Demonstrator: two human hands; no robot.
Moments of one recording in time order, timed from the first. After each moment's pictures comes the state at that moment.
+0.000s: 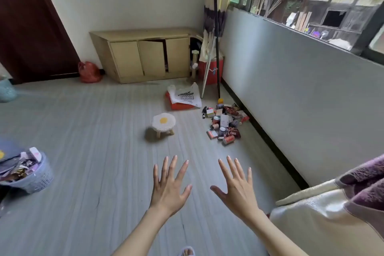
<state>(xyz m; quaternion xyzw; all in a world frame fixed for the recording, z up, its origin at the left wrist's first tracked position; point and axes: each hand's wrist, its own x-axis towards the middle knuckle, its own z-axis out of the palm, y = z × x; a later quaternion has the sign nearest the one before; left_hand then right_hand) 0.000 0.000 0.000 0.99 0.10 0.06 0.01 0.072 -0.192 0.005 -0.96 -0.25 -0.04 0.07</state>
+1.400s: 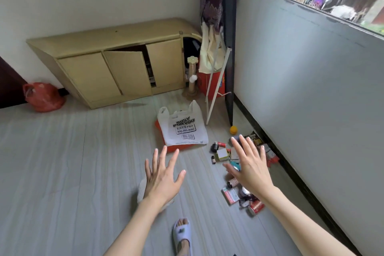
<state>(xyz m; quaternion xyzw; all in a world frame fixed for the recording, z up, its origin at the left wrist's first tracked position) 0.741 0.347 -0.019 0.98 0.14 0.00 0.16 0.831 0.113 -0.002 -0.97 -0.20 0.00 0.14</state>
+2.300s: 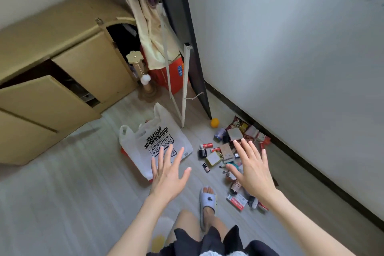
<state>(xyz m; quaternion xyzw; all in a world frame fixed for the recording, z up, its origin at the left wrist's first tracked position) 1.131 0.404 -0.087 0.97 -0.05 -0.16 0.15 1.114 0.164 -0.080 -0.98 0.03 0.11 0.15</state>
